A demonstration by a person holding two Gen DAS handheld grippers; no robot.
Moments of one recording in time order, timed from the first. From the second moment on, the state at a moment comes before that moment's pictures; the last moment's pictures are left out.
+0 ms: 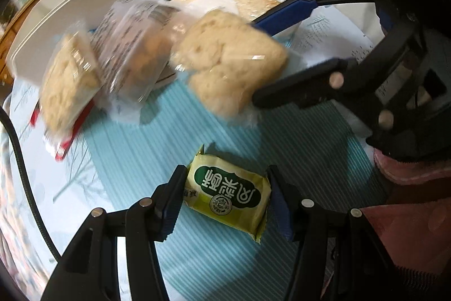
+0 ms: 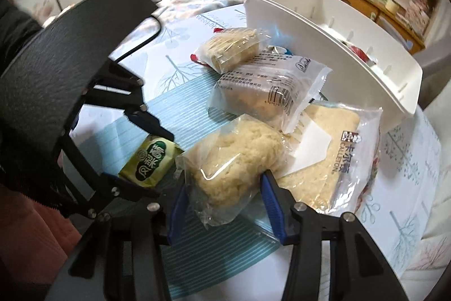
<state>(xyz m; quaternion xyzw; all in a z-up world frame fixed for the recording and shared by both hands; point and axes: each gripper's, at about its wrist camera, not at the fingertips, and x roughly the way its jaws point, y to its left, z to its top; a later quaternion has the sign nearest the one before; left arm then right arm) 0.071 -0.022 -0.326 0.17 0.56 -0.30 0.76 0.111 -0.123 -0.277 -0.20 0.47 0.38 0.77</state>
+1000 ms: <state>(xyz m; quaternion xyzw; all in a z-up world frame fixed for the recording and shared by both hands) 0.145 0.078 -0.216 0.13 0.52 -0.19 0.82 0.148 -0.093 -0.186 -0.01 0.42 0.31 0.85</state>
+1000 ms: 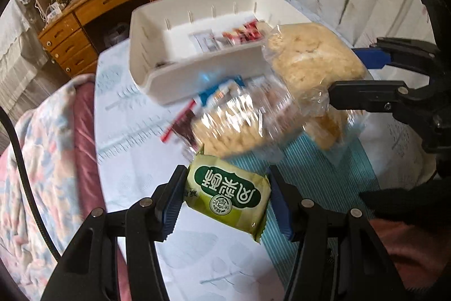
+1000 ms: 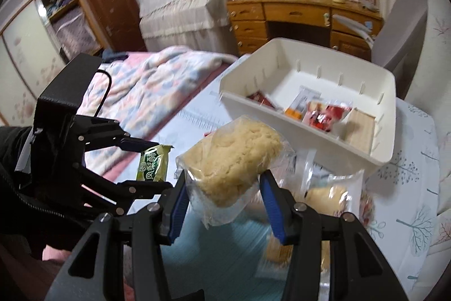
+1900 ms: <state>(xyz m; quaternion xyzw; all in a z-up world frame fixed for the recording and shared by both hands) 0.332 0.059 -0.181 0.00 0.53 -0.16 0.83 0.243 -0.145 -0.186 0.12 0.40 0.12 0.90</state>
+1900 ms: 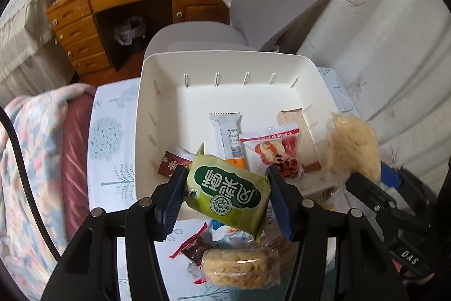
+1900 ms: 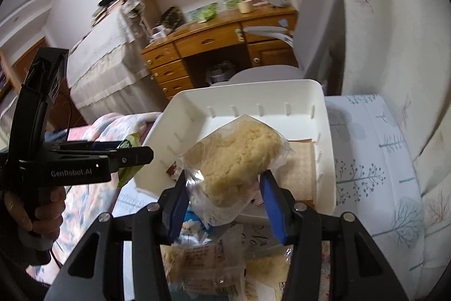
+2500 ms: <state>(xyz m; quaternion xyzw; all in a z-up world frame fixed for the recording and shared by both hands) 0.319 0.070 -0.187 0.00 0.56 -0.11 0.82 0.231 -0.161 -0.185 0.11 0.44 0.08 0.89</state>
